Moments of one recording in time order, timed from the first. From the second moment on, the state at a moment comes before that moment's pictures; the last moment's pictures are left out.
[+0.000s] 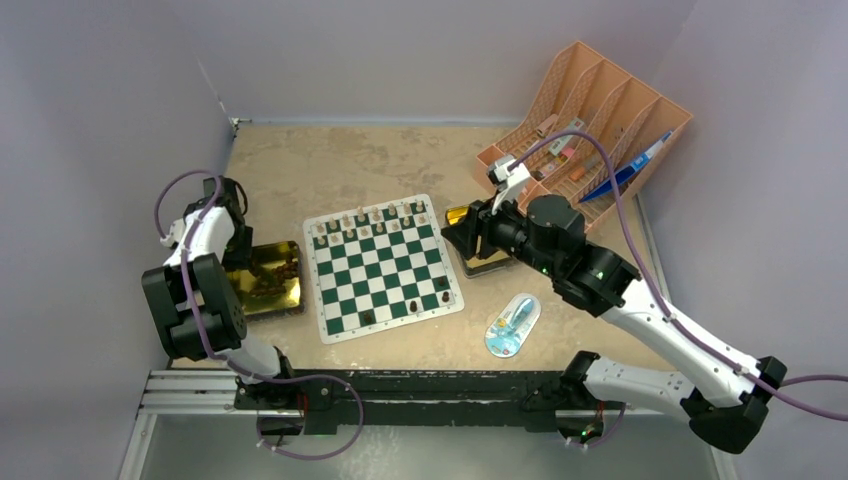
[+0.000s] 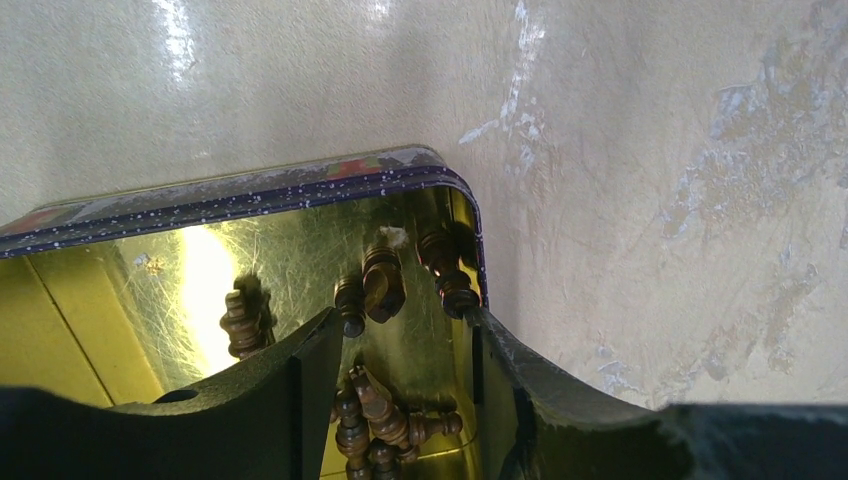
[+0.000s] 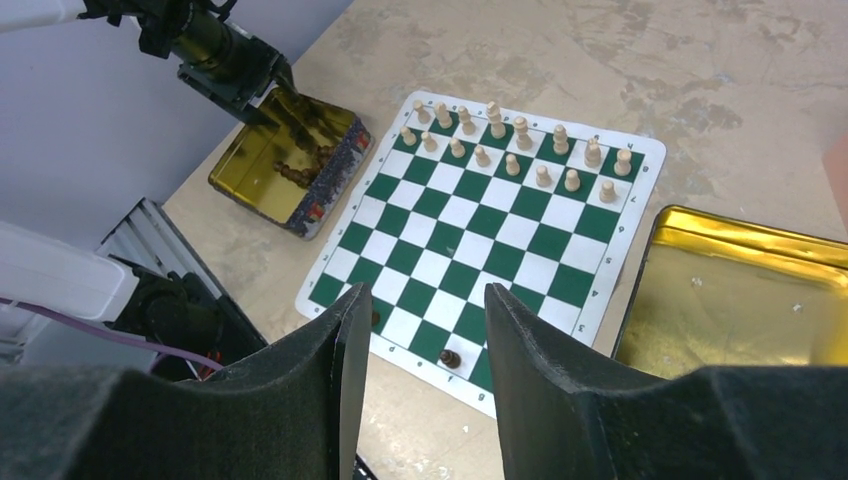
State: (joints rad) left arm 0.32 1.56 1.05 -0.78 -0.41 -1.30; right arm 0.84 0.99 1.11 -0.37 0.01 0.34
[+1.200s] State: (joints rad) left arm 0.33 1.60 1.06 -0.80 -0.38 -1.11; right arm 0.84 1.01 1.09 -0.34 0.00 0.33
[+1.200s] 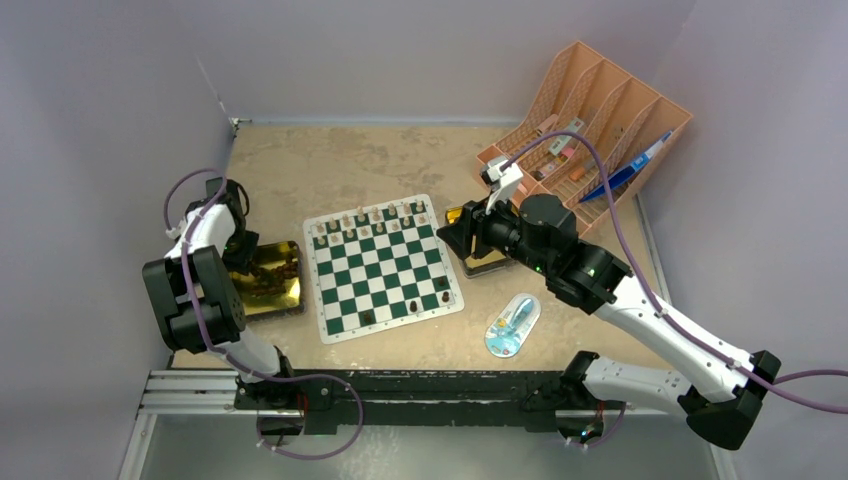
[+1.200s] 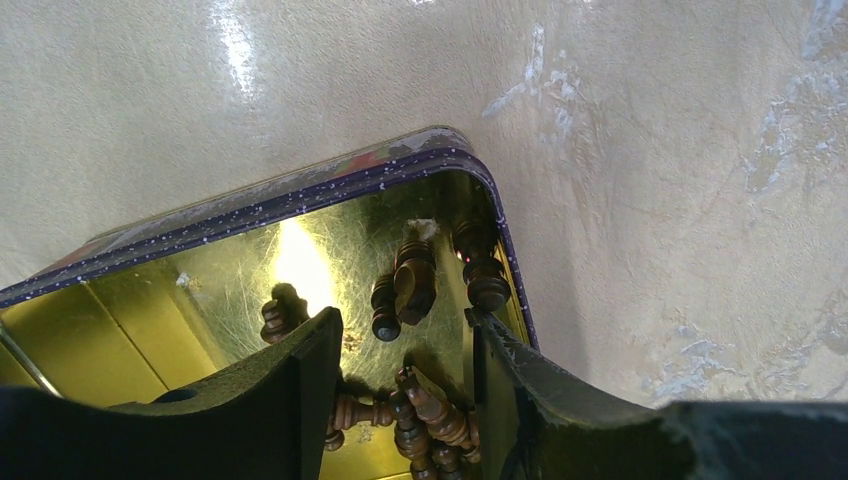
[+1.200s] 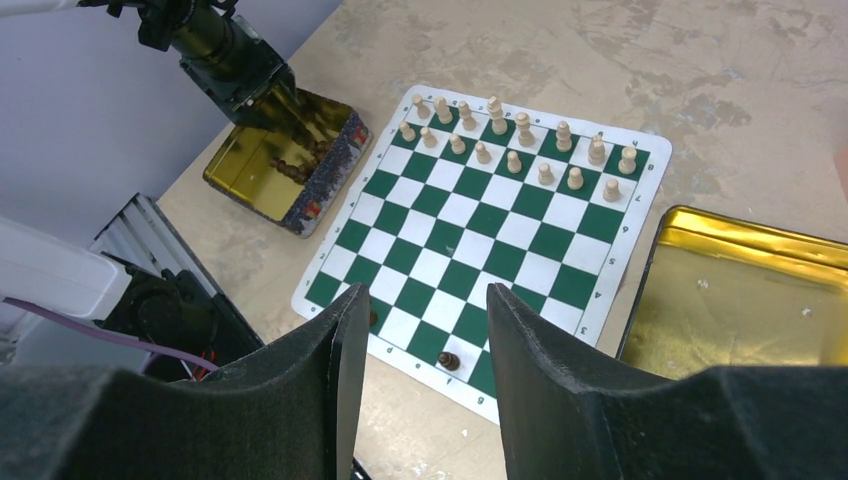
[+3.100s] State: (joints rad) left arm 0.31 1.23 0.97 -0.80 -0.18 -0.80; right arm 0.84 0.93 1.00 -0.32 -0.03 0.35
